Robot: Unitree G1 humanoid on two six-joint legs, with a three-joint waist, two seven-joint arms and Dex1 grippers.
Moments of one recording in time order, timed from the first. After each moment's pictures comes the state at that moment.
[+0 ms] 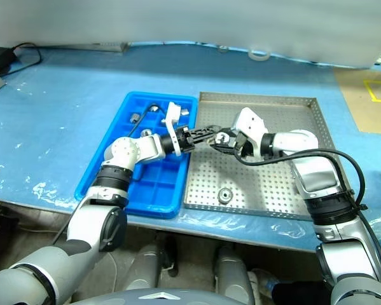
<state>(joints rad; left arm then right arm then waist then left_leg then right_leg) -0.89 0.02 0.19 0.57 -0.76 1.01 -0.67 -0.56 -0.66 0.14 -0.01 0.23 0.36 0.99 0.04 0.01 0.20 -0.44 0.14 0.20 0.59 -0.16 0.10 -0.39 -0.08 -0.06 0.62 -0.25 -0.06</state>
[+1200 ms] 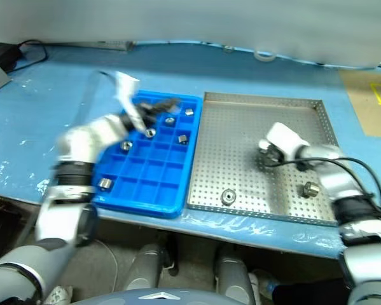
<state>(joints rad) -0.86 0.34 0.27 0.32 -0.72 0.83 -0.69 -0.49 -0.85 0.15 0.46 0.05 0.08 0.78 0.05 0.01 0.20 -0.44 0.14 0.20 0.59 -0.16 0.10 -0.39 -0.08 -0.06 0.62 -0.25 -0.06</state>
